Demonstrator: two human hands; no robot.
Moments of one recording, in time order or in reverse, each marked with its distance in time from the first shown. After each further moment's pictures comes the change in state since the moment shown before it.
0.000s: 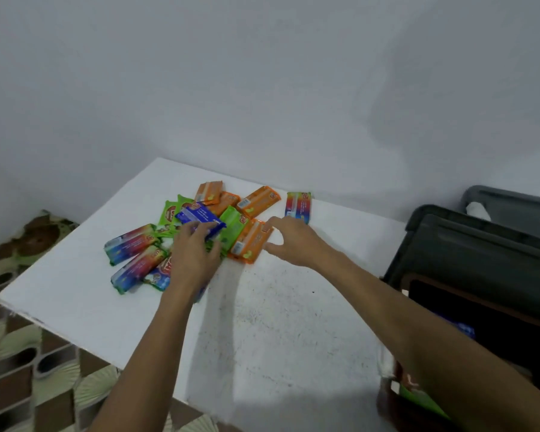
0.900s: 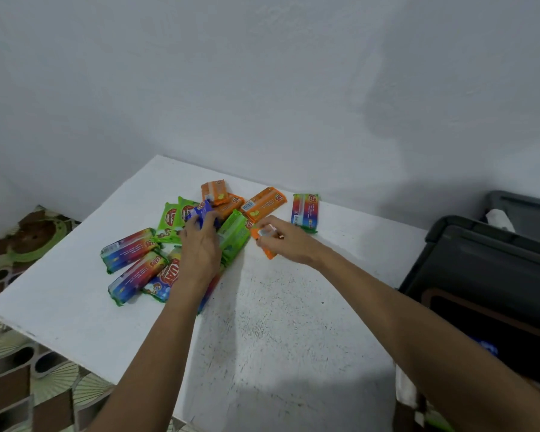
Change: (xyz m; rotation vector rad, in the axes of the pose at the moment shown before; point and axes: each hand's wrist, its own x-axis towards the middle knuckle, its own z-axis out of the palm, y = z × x) left_hand 0.037 -0.005 0.017 0.069 -0.001 0.066; right_hand 0.041 0.005 0.016 0.593 -0.192 0.125
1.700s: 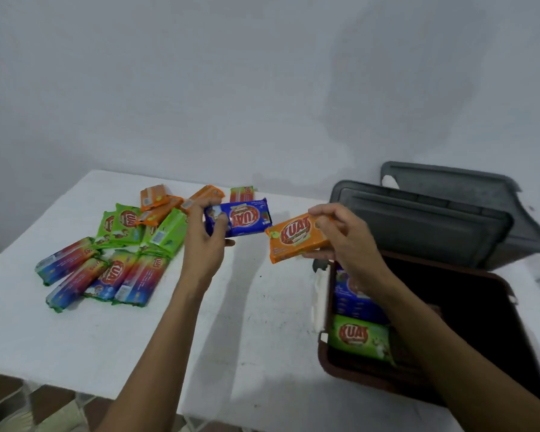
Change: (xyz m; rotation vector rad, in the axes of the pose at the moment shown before) left_hand -0.078 0.143 -0.010 -0.966 -0.053 0.004; right_hand -0.228 0.023 -0.062 0.462 0.630 -0.130
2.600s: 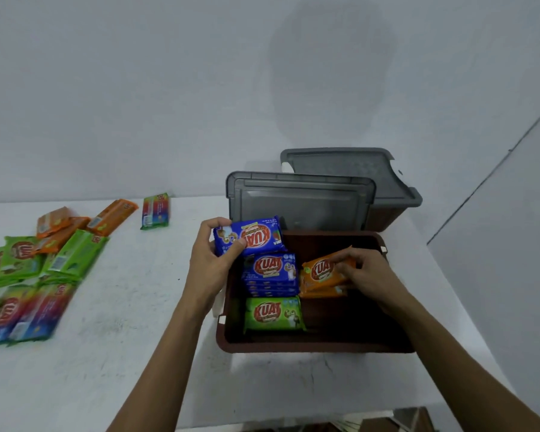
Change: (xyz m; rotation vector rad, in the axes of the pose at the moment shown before) left_hand -0.094 0.034 0.134 -0.147 -0.341 -0.155; right_hand -0.102 0.071 -0.183 -0.410 0.237 0.281
